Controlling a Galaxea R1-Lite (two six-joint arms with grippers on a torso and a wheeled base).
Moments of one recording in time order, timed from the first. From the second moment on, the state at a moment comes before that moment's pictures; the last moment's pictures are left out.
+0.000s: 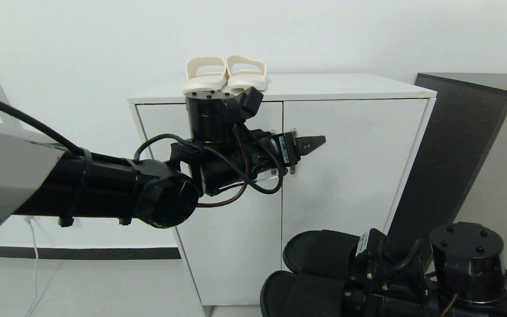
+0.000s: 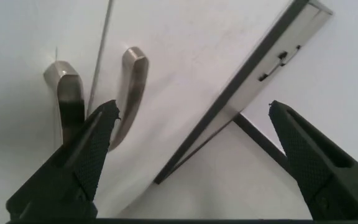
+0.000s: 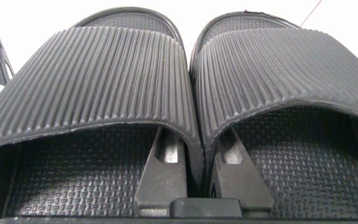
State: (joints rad) left arm -0.63 1.93 -1.27 -0.63 -0.22 -0.39; right arm 0.79 1.63 -0.39 -0.85 0.21 -0.16
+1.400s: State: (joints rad) left arm -0.69 1.83 -1.08 -0.67 -0.21 -0.38; right arm 0.81 1.60 -0.33 -0.85 0.29 -0.17
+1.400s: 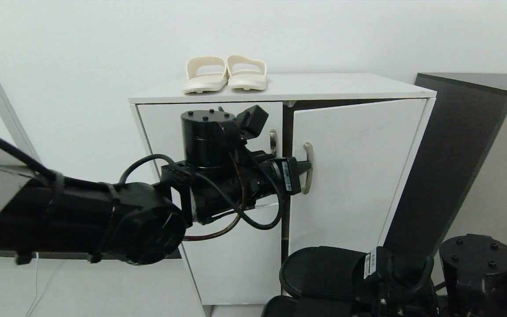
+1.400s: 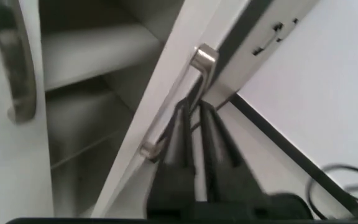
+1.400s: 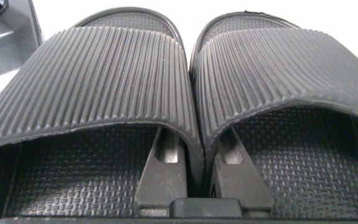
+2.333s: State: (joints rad) left arm -0.60 1.90 -1.11 -0.86 -0.31 -0.48; right arm 0.85 1.60 -0.32 -0.84 0.28 -0.20
